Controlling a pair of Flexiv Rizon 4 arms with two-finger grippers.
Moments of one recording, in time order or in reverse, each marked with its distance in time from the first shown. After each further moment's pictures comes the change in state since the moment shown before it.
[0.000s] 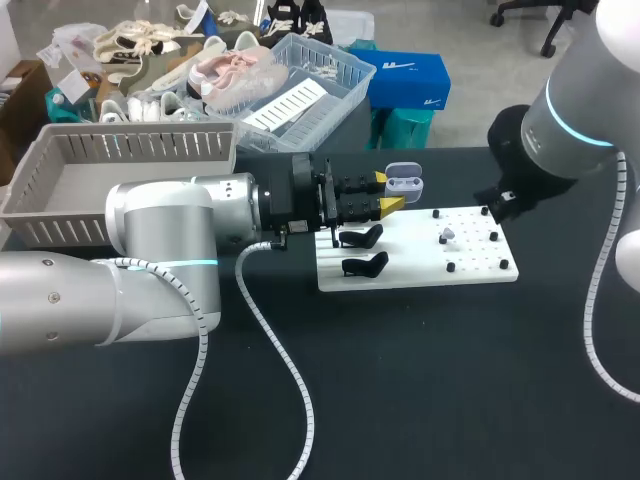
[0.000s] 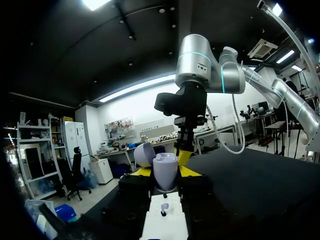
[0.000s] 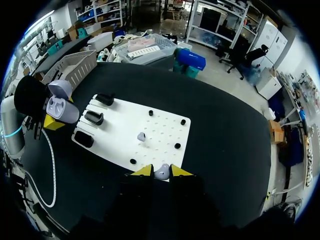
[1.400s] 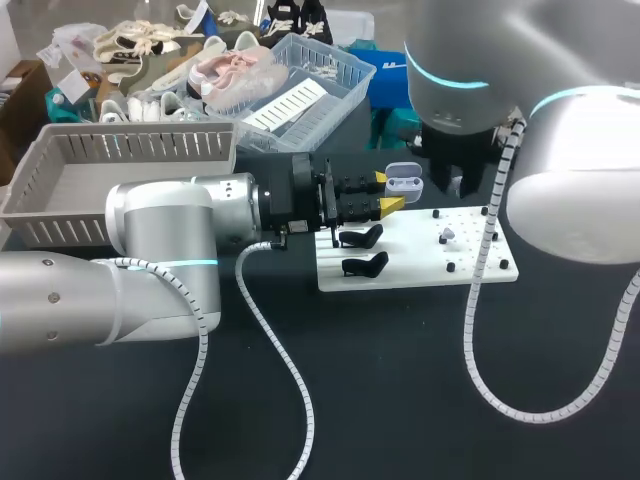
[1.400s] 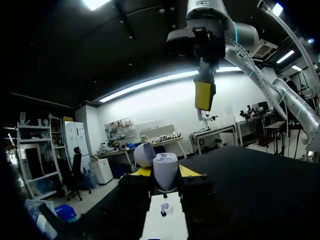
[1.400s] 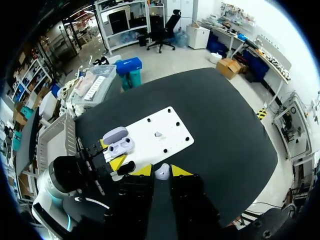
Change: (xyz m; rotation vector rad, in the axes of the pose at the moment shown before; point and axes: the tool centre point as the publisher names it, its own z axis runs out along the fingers) left arm 0.000 0.000 0.000 0.000 0.000 0.000; right arm -0.027 0.098 -0.106 0.228 -0.007 0.731
